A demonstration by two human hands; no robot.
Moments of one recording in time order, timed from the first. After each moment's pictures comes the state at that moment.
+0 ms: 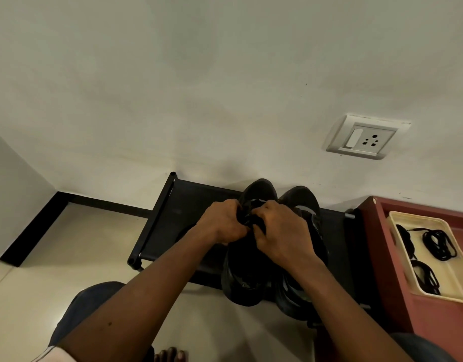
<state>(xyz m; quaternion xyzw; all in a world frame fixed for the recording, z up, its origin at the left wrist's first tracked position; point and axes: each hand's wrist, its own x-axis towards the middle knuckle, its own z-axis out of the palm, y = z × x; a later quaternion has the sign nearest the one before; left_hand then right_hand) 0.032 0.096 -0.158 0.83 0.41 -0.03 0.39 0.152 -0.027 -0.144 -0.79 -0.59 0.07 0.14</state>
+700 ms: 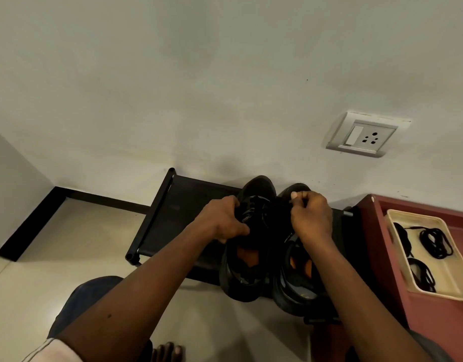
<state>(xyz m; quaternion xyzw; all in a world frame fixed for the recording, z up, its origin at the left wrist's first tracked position) 0.029 0.097 -0.158 0.78 0.42 -0.05 0.47 0.197 -0.020 -0.153 -0.87 -0.23 0.16 0.39</state>
